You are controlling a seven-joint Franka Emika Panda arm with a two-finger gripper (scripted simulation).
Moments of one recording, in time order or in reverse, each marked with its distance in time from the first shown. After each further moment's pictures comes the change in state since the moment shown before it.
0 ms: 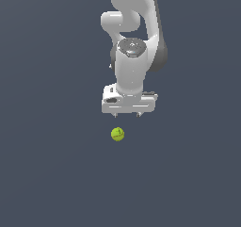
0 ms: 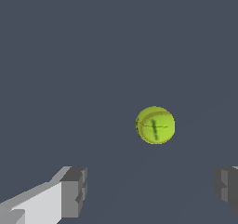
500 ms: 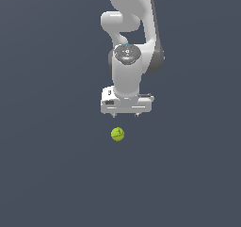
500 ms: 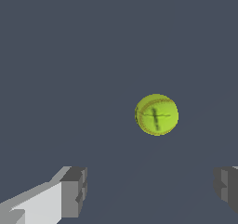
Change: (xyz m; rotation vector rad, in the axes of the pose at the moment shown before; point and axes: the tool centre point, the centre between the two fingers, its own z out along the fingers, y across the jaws) arm -0.014 0.006 0.017 0.018 -0.043 0.021
